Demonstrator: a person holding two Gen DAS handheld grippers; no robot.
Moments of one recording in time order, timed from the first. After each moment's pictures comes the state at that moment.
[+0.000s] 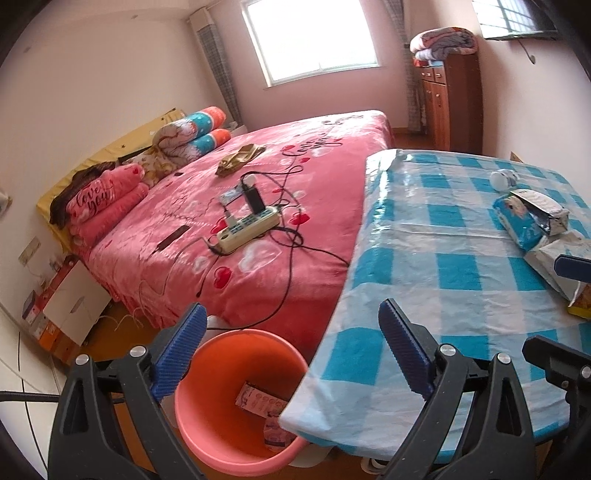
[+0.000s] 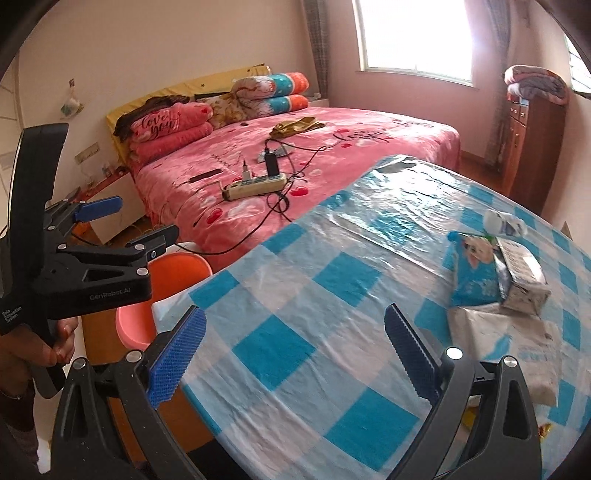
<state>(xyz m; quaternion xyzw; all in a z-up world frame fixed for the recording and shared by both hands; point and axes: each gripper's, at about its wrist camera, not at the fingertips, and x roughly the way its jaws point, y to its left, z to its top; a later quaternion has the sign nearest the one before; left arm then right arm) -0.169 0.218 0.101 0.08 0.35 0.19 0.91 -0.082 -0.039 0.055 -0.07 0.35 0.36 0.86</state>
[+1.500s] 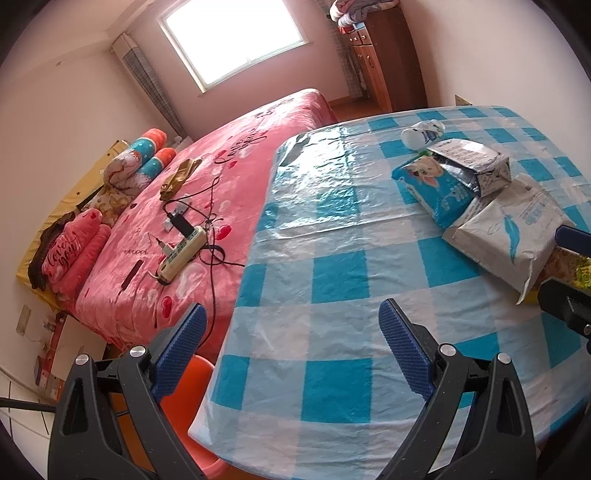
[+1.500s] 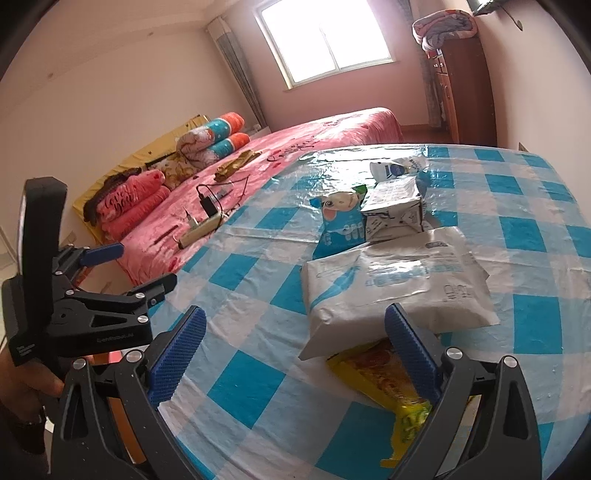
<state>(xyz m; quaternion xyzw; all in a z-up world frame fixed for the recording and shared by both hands) -0.118 0.086 0.085 0.18 0.40 0.11 0.89 -0.055 -0.191 0.023 0.10 0.35 0.30 0.88</state>
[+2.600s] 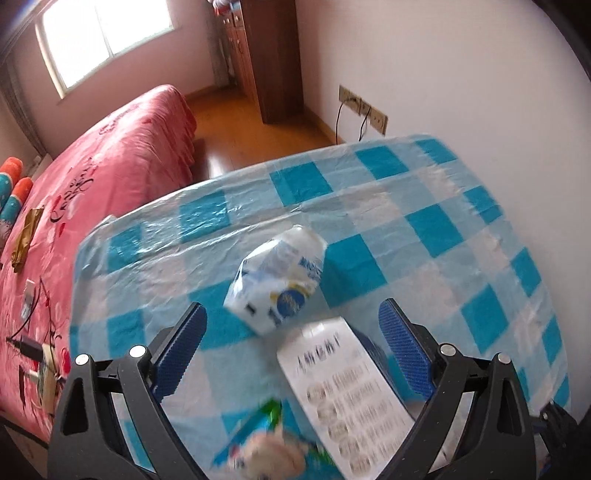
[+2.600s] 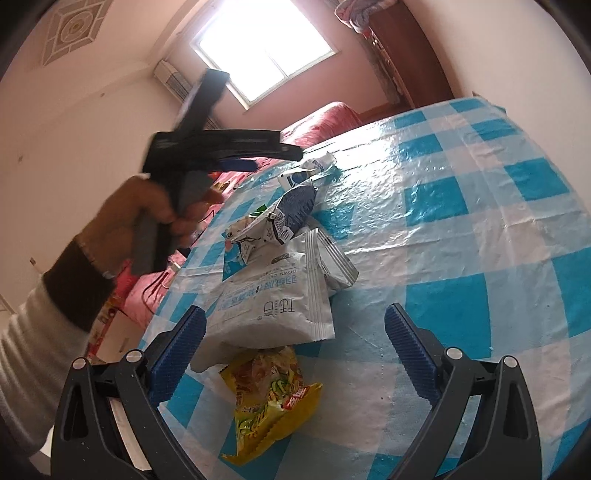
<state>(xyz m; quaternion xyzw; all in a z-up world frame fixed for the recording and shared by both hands) 0.158 -0.054 0.063 0.14 0.48 -0.15 0.85 -0.016 -0.303 -0.011 0.23 0.37 0.26 0.86</state>
